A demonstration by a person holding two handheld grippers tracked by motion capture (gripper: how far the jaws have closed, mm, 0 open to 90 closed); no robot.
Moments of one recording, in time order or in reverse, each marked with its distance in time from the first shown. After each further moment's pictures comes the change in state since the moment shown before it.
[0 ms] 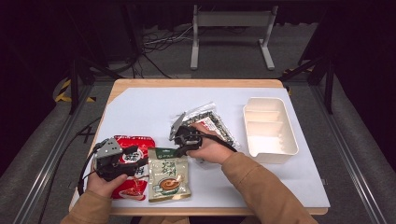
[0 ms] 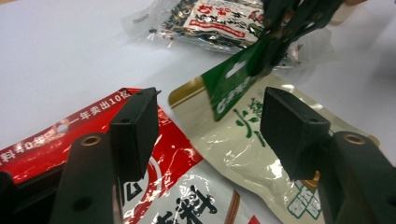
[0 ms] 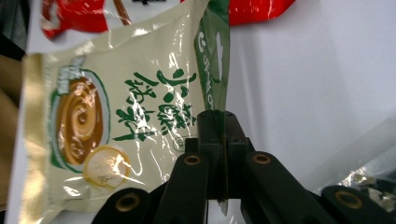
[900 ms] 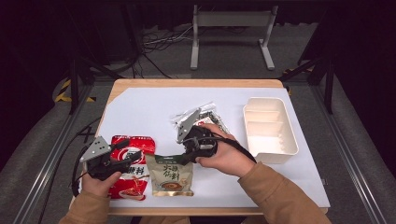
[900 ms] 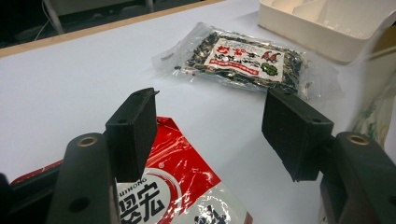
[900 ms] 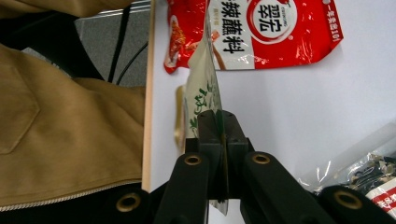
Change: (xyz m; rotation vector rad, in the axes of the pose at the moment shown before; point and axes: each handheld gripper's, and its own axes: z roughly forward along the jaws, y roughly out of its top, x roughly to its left) left arm 0.001 0.002 -0.019 -0.136 0.074 -0.010; right arm 0.069 0.009 -0.085 -0.087 0.043 -0.004
